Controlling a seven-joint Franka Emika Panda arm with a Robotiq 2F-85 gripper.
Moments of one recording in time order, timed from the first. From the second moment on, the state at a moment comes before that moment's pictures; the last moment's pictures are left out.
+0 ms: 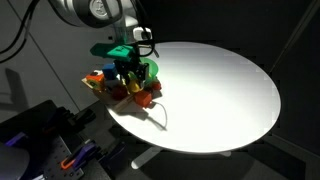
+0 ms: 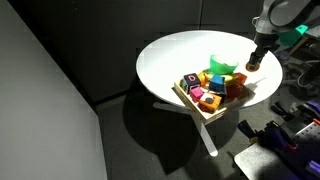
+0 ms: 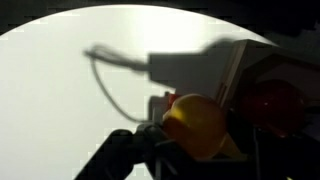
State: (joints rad) arm -0.07 0.09 -0.06 -2.51 -0.16 2.54 -0.24
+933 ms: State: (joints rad) arm -0.03 0.07 -0.02 -2.42 -0.10 2.51 -0.21
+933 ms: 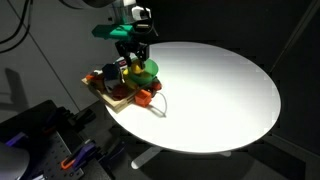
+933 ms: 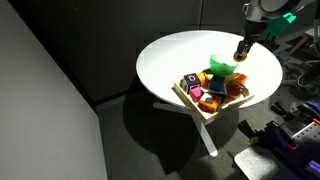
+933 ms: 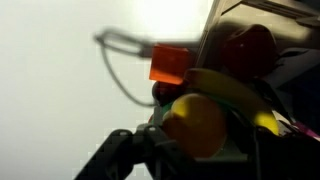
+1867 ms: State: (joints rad) arm 0.02 0.28 0.02 -2.21 -0.10 2.44 -0.10
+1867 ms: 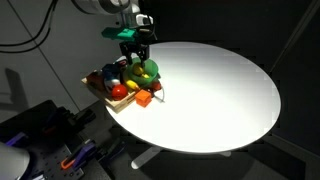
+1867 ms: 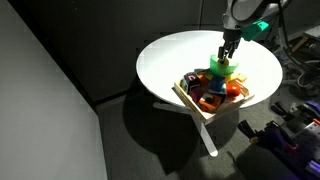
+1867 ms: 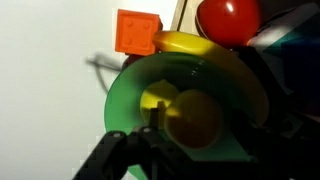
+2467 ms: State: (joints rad) arm 0.03 0.30 0.03 -2.20 -0.10 2.44 -0.10
